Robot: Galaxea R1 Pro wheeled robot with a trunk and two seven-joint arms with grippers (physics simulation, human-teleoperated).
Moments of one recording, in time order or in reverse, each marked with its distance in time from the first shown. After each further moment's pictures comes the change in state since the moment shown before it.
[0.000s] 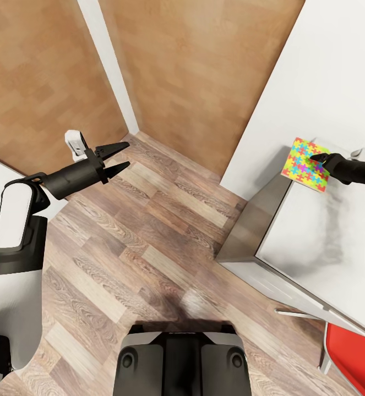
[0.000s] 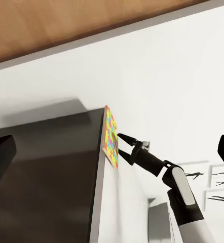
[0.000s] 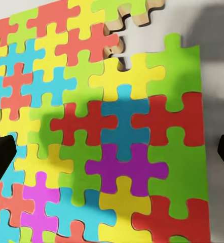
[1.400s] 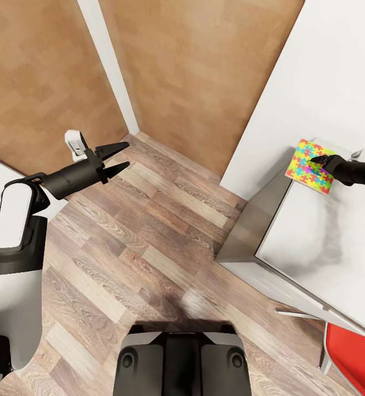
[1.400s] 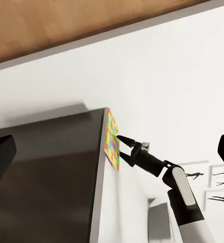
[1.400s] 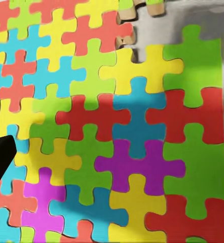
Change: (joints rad) left arm 0.000 0.000 0.001 0.001 0.000 0.000 0.001; right arm -0.001 0.005 0.004 -0.007 0.016 0.007 -0.057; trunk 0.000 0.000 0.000
